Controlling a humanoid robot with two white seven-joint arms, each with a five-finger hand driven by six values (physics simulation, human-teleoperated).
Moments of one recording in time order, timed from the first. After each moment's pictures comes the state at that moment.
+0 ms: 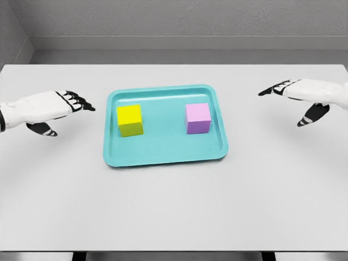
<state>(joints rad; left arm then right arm) -0.43 0.81 -0.32 -1.50 -0.54 -0.61 -0.61 -0.76 -1.01 0.80 -1.44 0.12 -0.35 0.57</state>
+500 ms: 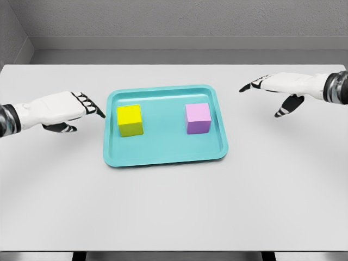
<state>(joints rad) -0.44 0.75 -0.32 -1.52 -0.58 -0.61 -0.61 -0.92 -0.86 0.95 -1.31 0.13 -0.34 0.58</state>
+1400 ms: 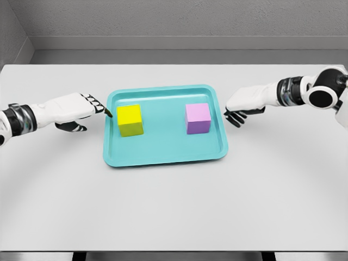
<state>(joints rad) -0.47 0.63 -0.32 -1.40 -0.65 -0.61 -0.61 -1.11 -0.72 1.25 -1.27 0.26 -0.44 0.61</state>
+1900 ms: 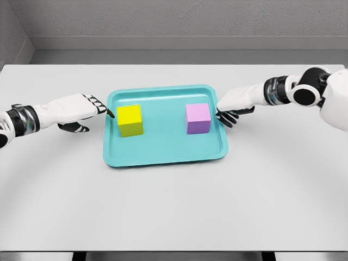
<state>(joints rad) -0.47 0.62 -0.32 -1.39 -0.65 -0.61 -0.61 -1.14 -0.64 1.30 -1.19 0.26 -0.43 0.61</state>
